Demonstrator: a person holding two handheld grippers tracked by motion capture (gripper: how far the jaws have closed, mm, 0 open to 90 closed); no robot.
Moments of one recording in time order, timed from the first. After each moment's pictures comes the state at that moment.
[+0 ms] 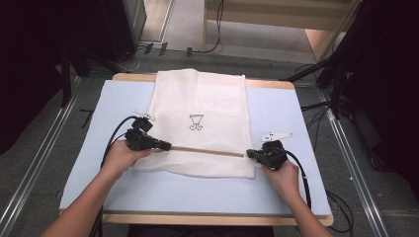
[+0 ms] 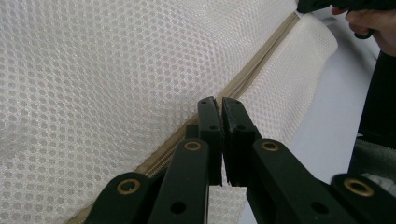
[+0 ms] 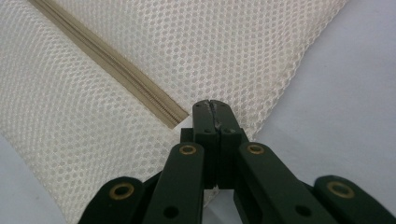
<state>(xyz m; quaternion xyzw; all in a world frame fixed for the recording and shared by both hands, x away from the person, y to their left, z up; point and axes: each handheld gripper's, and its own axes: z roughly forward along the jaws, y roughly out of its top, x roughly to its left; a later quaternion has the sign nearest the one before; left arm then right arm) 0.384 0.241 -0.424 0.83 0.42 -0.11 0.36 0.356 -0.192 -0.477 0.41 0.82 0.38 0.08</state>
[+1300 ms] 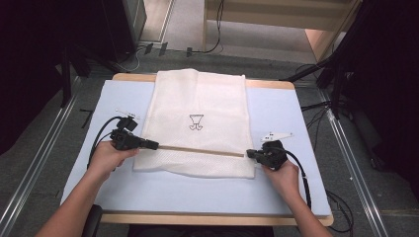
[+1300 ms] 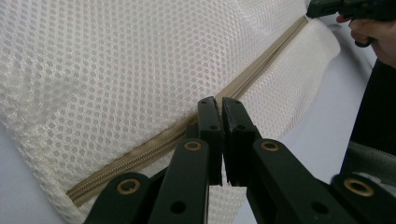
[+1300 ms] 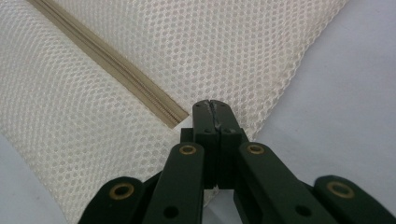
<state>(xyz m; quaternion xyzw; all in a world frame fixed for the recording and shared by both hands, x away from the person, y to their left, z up) 0.380 0.280 -0.424 0.81 0.45 -0.12 0.36 0.356 -0.192 -0.477 0.41 0.82 0.38 0.07</state>
